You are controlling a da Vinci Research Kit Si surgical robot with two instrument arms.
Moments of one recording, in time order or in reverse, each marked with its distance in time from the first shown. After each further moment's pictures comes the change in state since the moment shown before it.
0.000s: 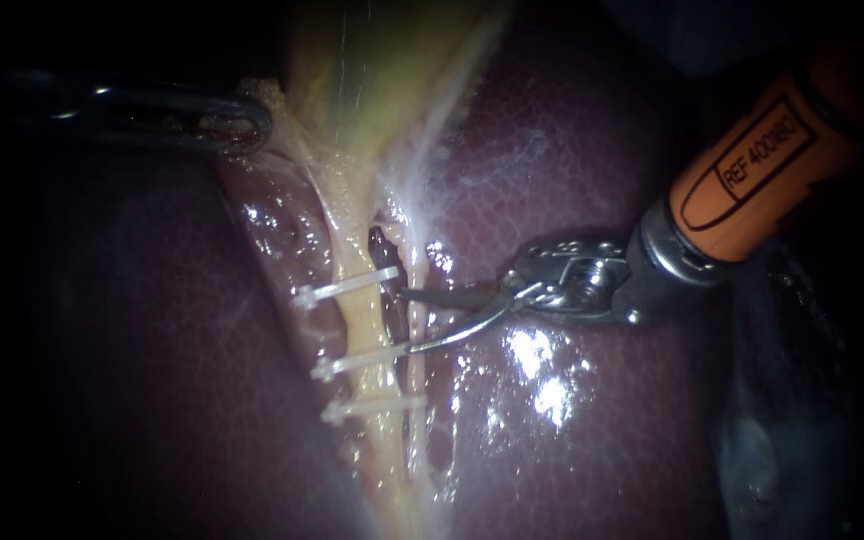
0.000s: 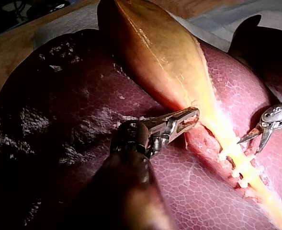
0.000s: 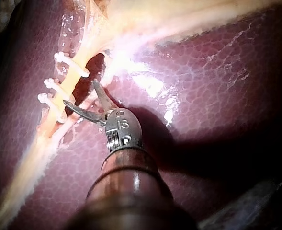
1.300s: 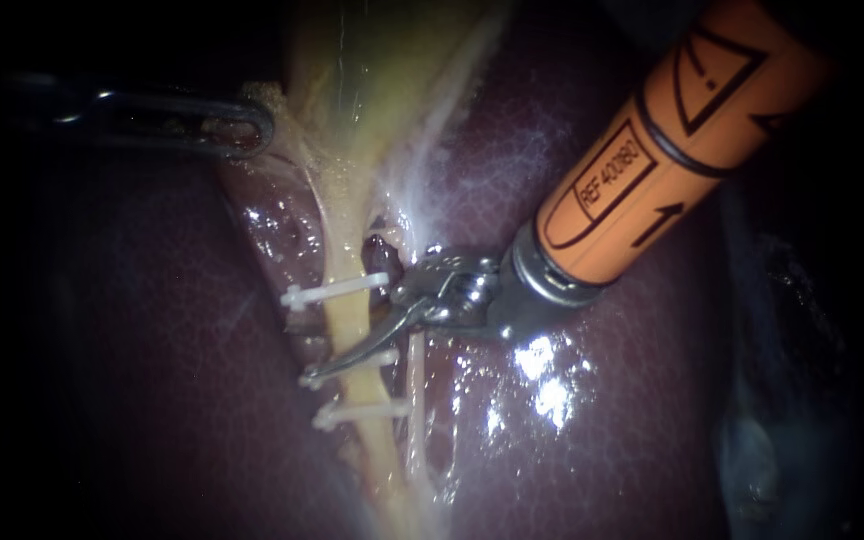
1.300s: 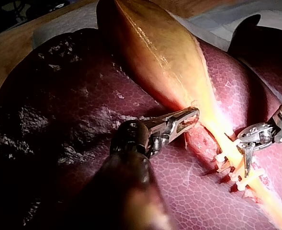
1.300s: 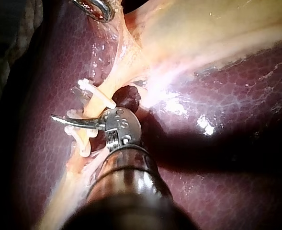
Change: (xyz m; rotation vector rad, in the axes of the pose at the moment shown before) right arm 0.005 0.001 0.010 0.324 0.131 -0.108; left arm 0.000 0.000 0.000 0.001 0.000 0.001
